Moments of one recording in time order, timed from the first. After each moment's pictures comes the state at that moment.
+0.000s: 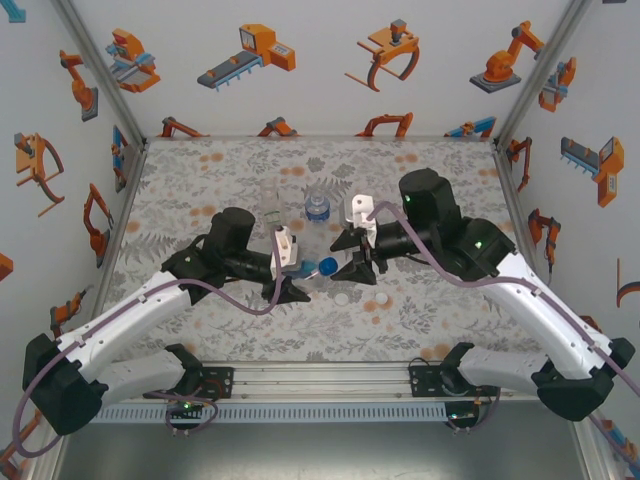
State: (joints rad) left arm -0.76 1.07 0.85 -0.36 0.85 0.51; right arm 0.78 1.13 1.35 -0.73 -0.77 -0.47
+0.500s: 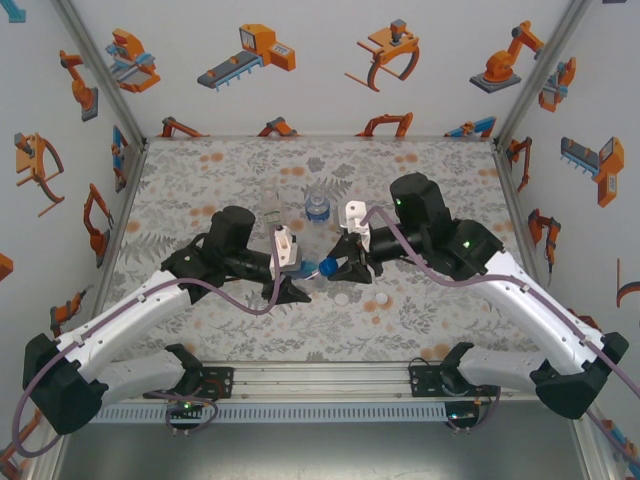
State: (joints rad) left arm -0.77 1.08 0.87 -0.37 0.87 0.51; right arm 0.78 1.14 1.29 -0.68 -0.80 -0.48
